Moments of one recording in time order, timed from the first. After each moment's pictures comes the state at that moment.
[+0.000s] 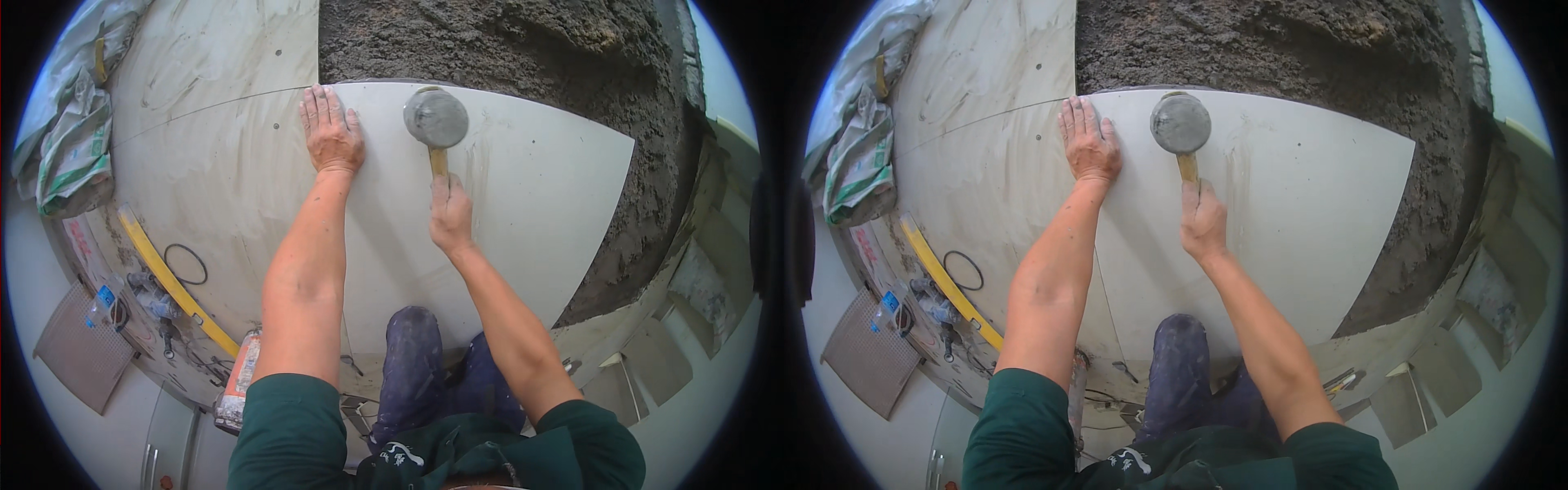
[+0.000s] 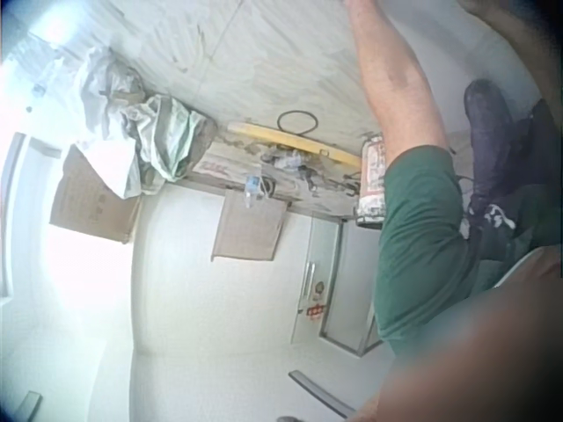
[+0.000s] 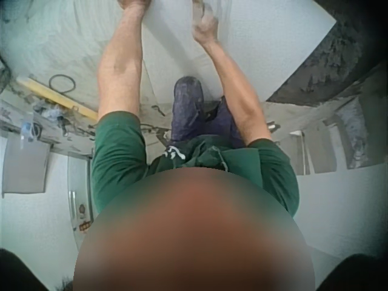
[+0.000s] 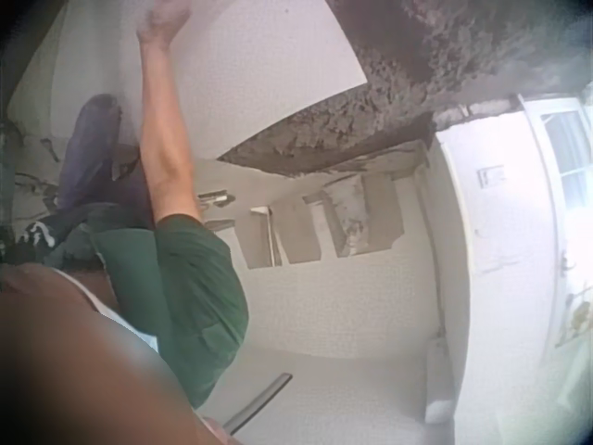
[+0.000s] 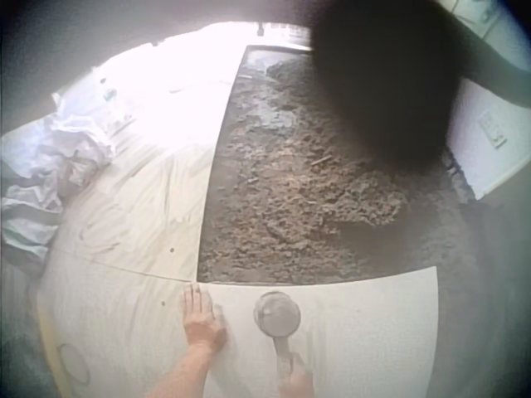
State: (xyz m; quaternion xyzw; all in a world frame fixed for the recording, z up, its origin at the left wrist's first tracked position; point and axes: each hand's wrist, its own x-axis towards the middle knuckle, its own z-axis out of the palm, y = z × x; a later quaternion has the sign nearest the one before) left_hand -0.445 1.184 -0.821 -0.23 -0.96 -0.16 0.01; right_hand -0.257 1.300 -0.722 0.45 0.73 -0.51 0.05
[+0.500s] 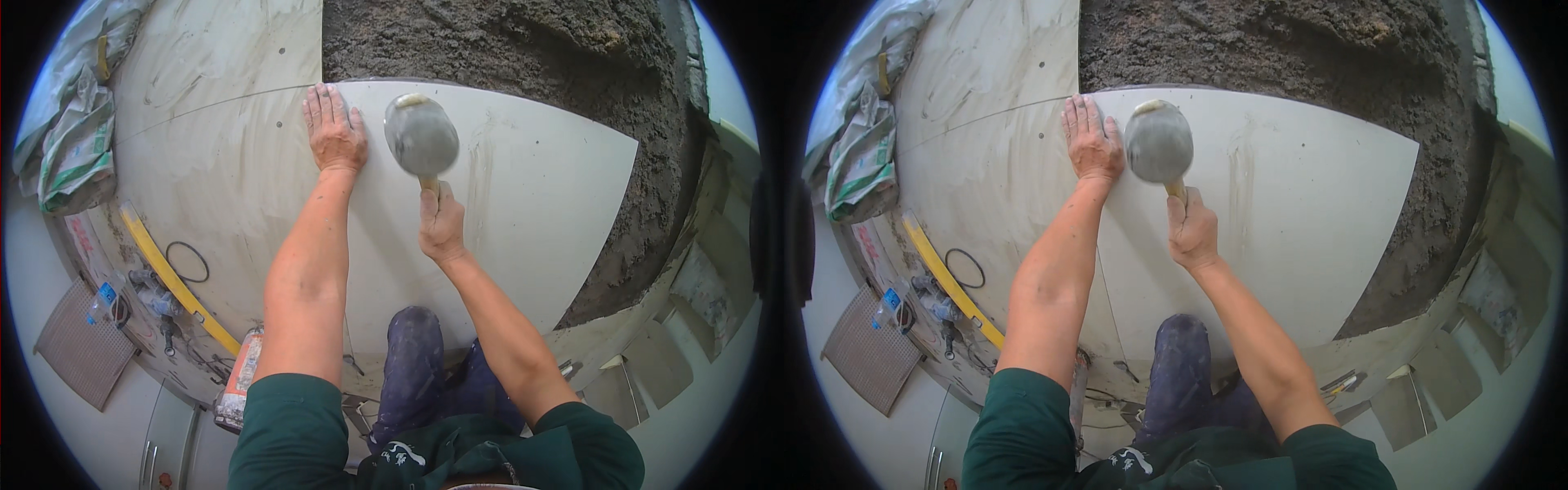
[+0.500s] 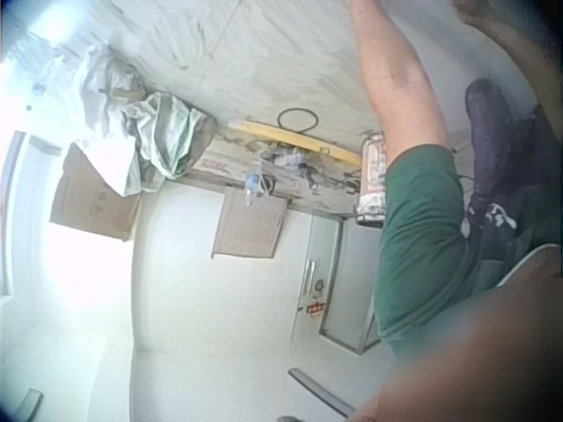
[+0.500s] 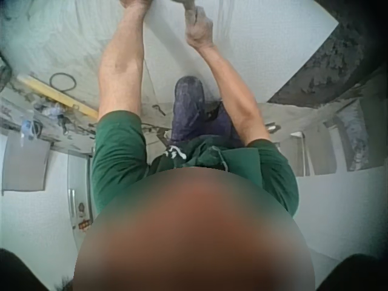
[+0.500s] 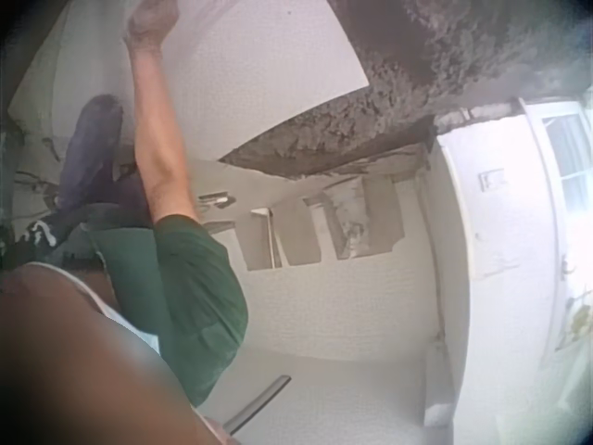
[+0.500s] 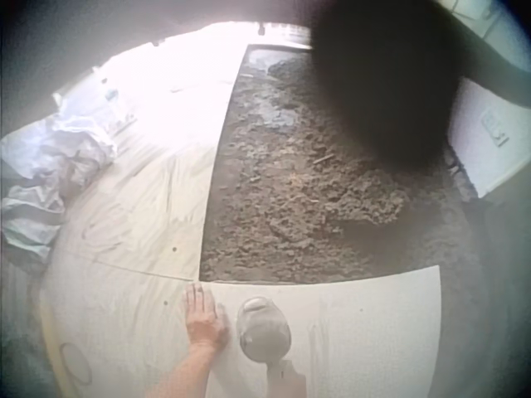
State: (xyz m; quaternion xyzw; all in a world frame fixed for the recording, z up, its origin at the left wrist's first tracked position) left_hand -0.449 1.180 -0.821 -0.23 -0.96 -0.14 0.02; right_hand -0.261 1.280 -0.709 0.39 0.75 -0.53 0.03
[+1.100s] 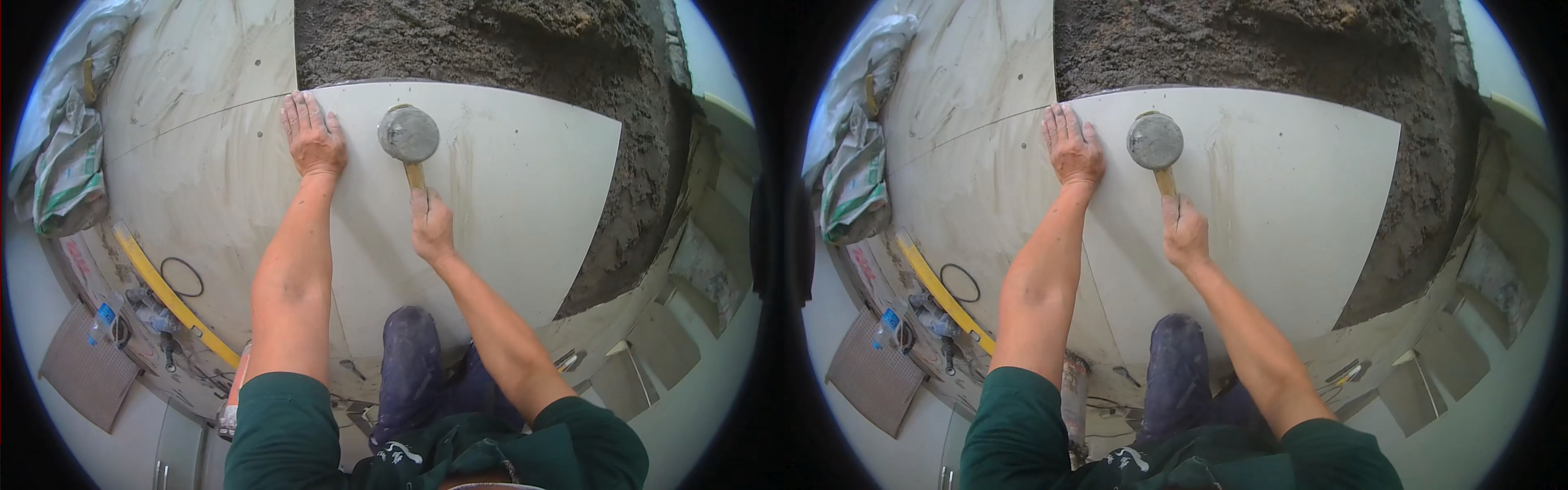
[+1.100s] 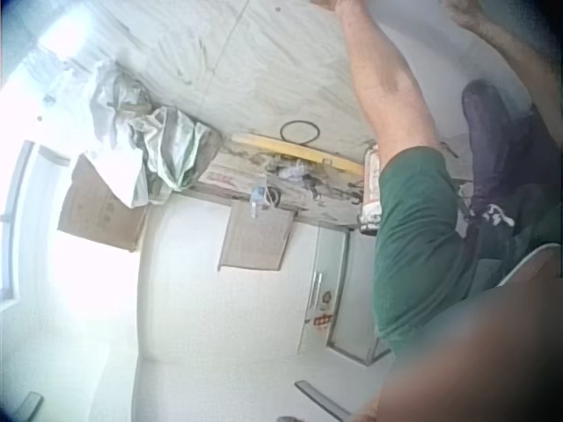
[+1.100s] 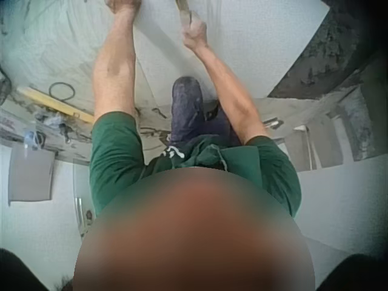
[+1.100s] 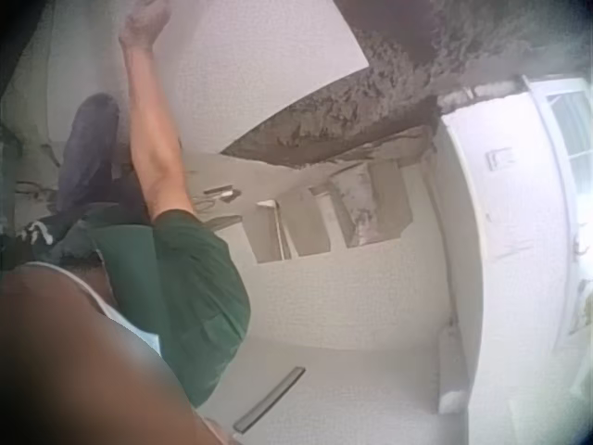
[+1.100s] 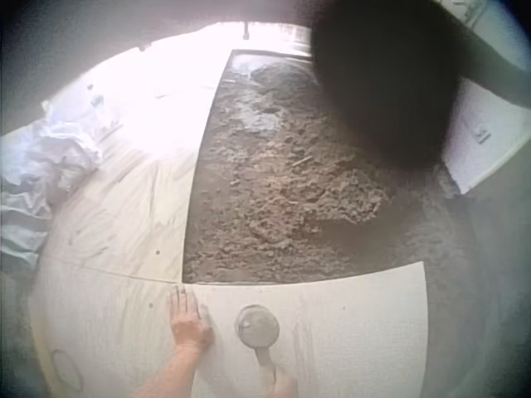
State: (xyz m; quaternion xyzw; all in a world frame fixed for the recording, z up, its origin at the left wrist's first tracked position) left_hand -0.444 1.182 -0.824 -0.24 -0.96 -0.14 0.03; right_hand -0.236 1.281 -0.721 0.45 0.73 -0.51 0.05
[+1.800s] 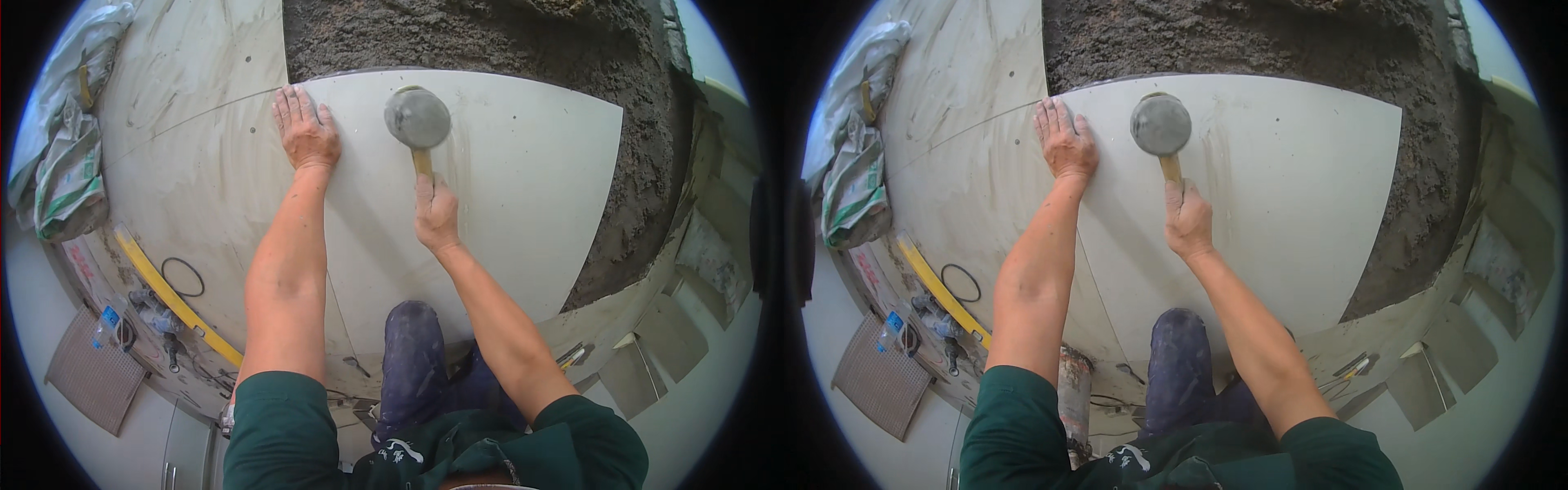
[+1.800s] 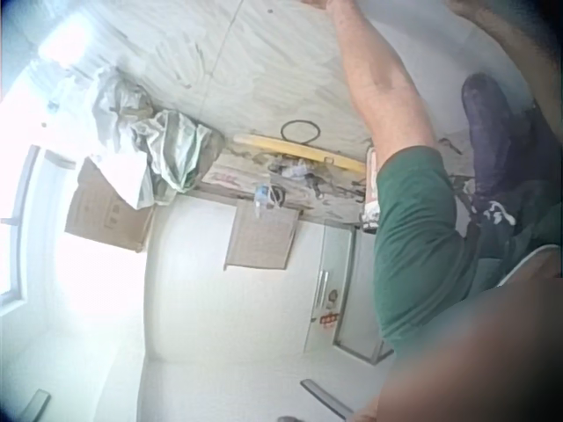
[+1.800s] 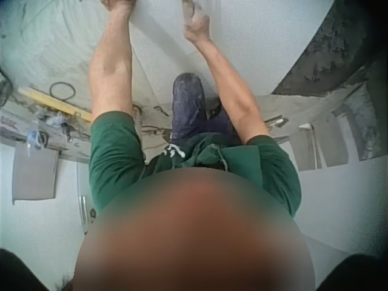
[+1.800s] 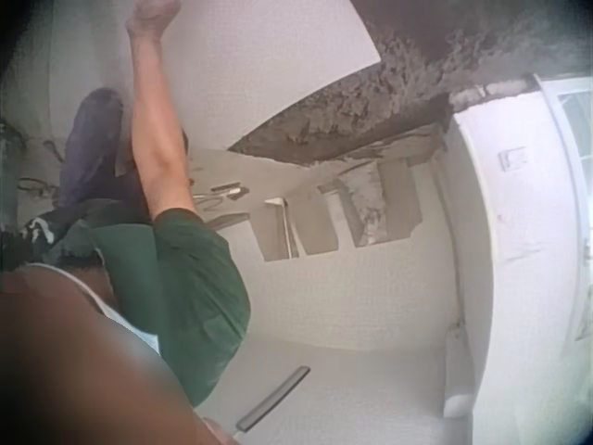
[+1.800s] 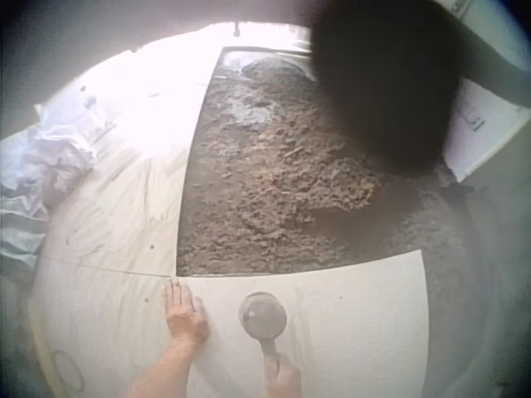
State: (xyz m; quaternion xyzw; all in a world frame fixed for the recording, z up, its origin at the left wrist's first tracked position) left_hand -0.444 1.178 -0.825 -0.24 -0.96 -0.13 0.03; right_hand -0.233 1.287 -0.724 0.47 0.72 -0.51 0.03
